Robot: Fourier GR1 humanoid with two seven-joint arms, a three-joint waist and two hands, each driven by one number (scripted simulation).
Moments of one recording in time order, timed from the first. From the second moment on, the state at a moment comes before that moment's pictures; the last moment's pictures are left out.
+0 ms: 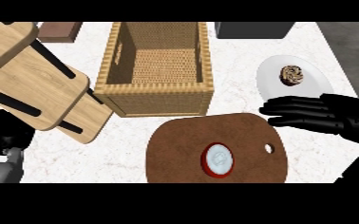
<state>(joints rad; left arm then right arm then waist) -0.09 0.56 -0.09 -1.37 0.26 0.21 0.13 -0.29 -0.83 0.22 -1.82 0.01 0.70 -0.40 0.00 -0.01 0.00</state>
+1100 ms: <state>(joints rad) -0.12 0.51 -0.06 -1.36 0.20 0.18 0.14 -0.23 -0.64 0.33 -1.71 0.23 0.57 -0.45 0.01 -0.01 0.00</state>
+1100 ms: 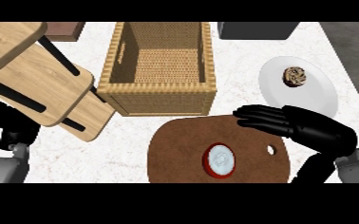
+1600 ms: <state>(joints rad) -0.11 0.49 -0.04 -1.37 0.18 0.16 0.14 -0.23 -0.52 0.39 -1.62 0.36 0.50 -0.49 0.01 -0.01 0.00</state>
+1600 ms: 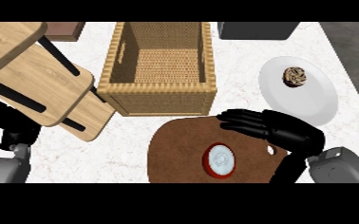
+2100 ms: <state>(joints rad) -0.11 0.47 -0.03 -1.39 0.16 0.16 0.16 -0.23 -0.43 0.45 -1.58 0.45 0.46 -0.50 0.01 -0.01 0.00</state>
